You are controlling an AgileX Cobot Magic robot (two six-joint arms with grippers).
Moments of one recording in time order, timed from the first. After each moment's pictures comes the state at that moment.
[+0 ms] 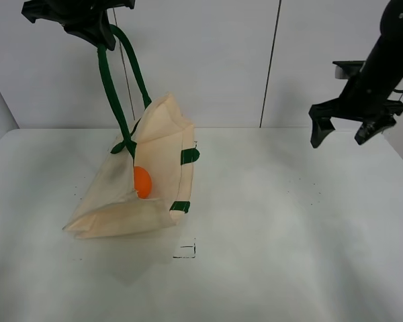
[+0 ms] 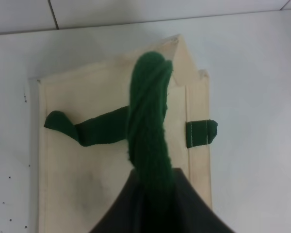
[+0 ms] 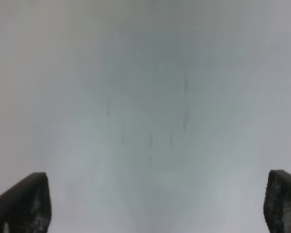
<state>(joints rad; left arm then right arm) -0.32 1.87 -2.13 0.01 1.18 -0.21 0.06 1.79 -1.51 0.04 1.22 0.00</state>
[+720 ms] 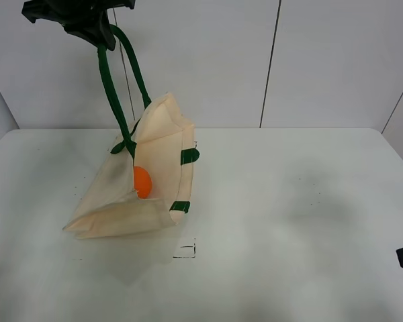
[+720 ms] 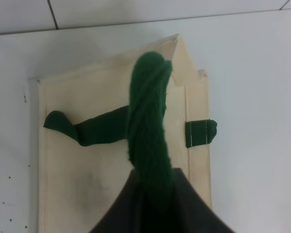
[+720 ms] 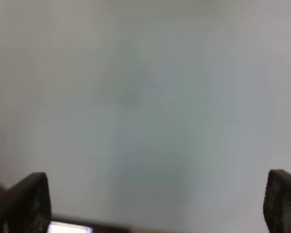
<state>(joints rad) -0.32 1.87 -2.13 0.01 1.18 -0.21 0.06 0.53 -0.54 0.02 1.03 -0.01</state>
